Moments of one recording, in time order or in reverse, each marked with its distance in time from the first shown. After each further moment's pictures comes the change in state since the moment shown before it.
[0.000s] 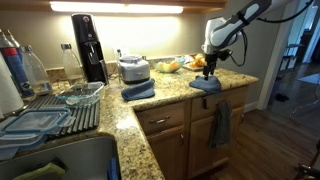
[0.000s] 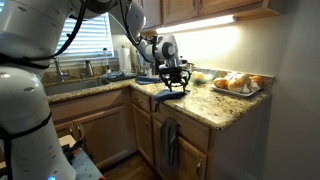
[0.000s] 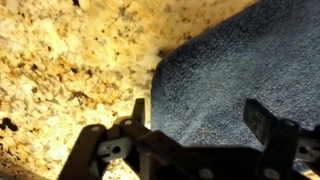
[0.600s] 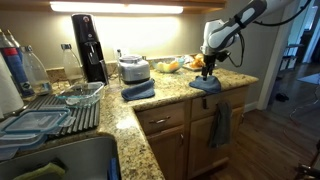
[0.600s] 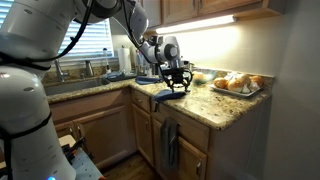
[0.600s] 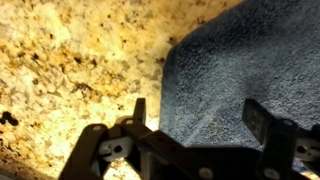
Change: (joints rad) arm -0.002 0.051 -0.005 0.059 -0.004 0.000 -0.003
